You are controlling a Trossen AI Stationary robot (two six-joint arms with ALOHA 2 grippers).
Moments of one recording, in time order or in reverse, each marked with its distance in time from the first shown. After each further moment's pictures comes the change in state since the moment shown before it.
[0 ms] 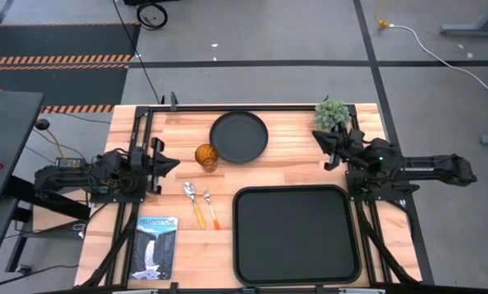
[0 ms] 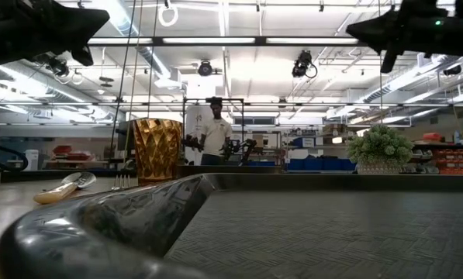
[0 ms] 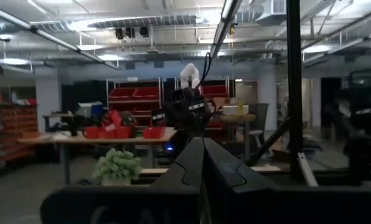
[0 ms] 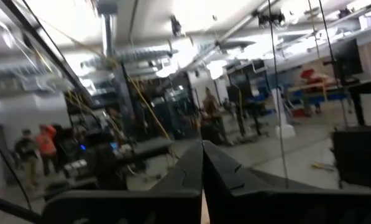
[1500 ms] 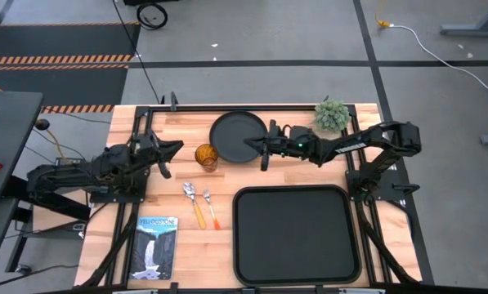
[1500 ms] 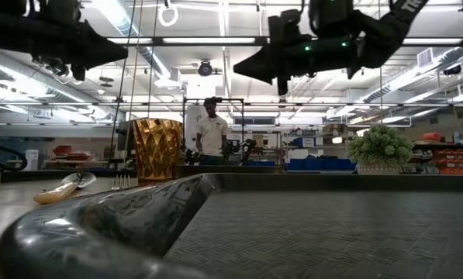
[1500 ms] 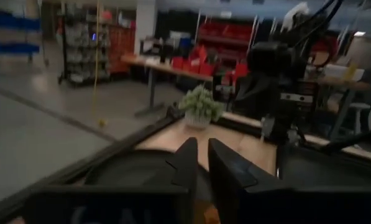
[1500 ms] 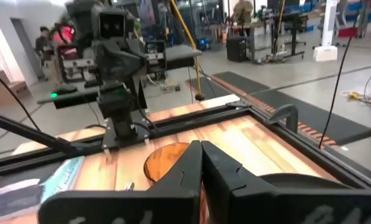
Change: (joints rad) left arm 0.056 0.147 0.208 -0.390 -0.356 -0.188; right arm -0.030 1.129 0.602 0.136 -0.221 0.012
